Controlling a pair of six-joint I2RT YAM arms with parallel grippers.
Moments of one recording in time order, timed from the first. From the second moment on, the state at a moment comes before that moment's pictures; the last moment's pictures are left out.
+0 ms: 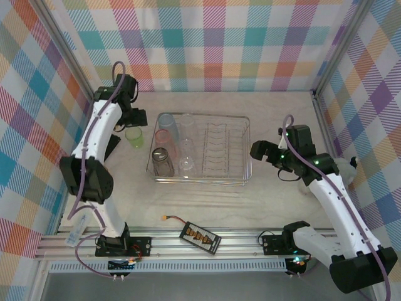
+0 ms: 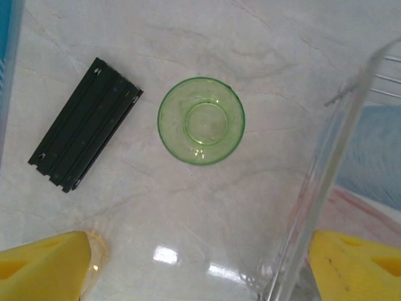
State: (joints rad) left arm -0.11 1.84 1.88 -1.26 -0.22 -0.29; right arm 0.27 0.99 1.03 -0.88 -0.16 0.54
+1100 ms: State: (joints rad) left arm -0.10 2.21 2.01 -1.18 -0.16 -0.37; right arm 0.27 1.05 1.09 -0.93 -0.10 0.51
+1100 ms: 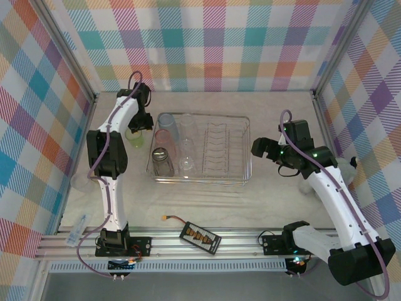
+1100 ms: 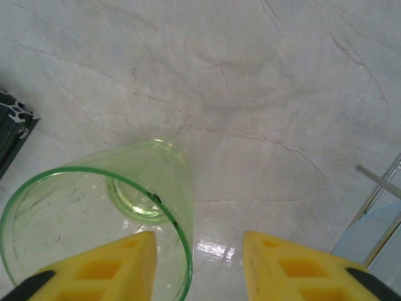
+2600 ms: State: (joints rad) left arm -0.10 1.59 1.72 -1.08 0.08 -0.27; right arm 0.26 0.89 1.04 -0.92 -0.12 0.47
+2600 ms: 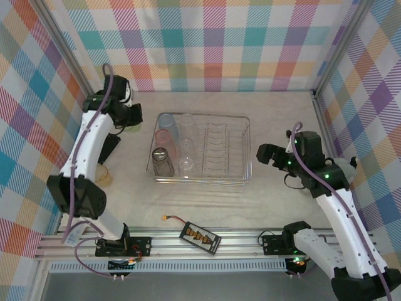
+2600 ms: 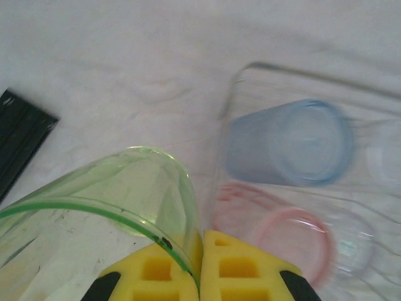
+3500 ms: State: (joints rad) left arm -0.40 1.62 1.38 0.61 1.01 -1.23; right arm 0.16 1.24 1.38 -0.56 -0.98 0.69
